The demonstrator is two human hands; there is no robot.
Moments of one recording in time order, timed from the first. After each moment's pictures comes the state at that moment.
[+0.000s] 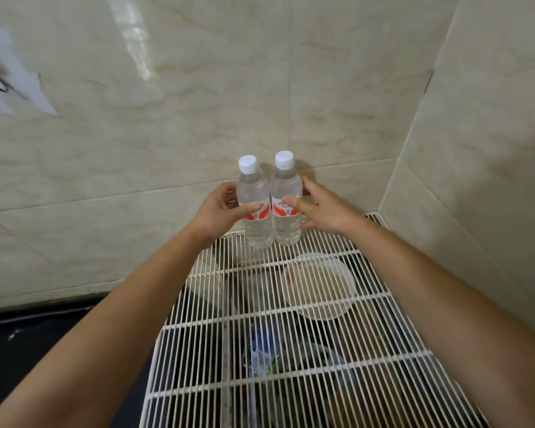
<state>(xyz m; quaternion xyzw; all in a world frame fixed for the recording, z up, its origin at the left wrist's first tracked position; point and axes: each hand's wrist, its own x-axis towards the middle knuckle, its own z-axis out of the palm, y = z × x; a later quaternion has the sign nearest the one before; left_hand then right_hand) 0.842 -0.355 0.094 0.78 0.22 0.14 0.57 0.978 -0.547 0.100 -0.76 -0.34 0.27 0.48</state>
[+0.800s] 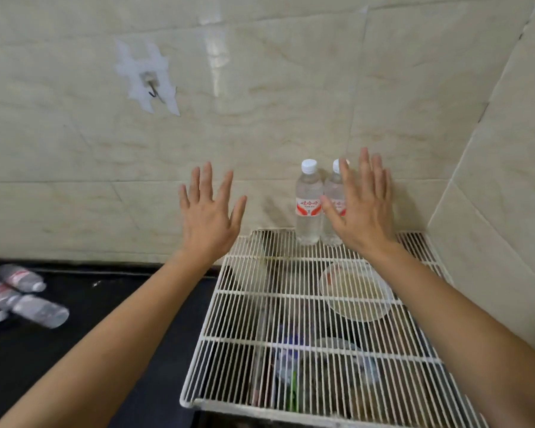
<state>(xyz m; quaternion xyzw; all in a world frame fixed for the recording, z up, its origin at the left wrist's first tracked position) 0.690 -0.373 0.125 0.90 0.33 0.29 -0.04 0.915 -0.555 0.104 -0.82 -0.45 -0.26 0.25</state>
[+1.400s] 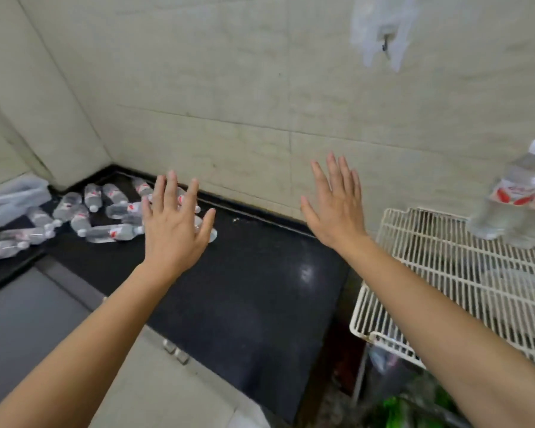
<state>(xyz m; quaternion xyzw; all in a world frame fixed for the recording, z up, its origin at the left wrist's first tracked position) 0.279 -0.314 0.101 0.79 0.53 0.27 -0.13 0.577 -0.370 0.085 -0.72 -0.63 -0.14 0.27</state>
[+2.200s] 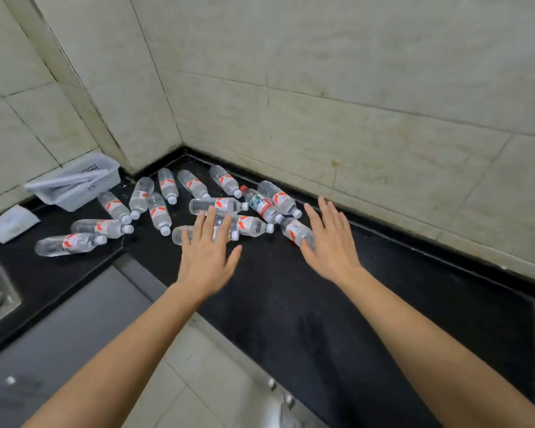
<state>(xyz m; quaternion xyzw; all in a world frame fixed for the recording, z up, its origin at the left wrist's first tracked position) 0.000 -0.057 0.000 0.81 0.57 0.12 -0.05 0.263 -0.086 -0.019 -0.70 -0.69 -0.01 0.21</state>
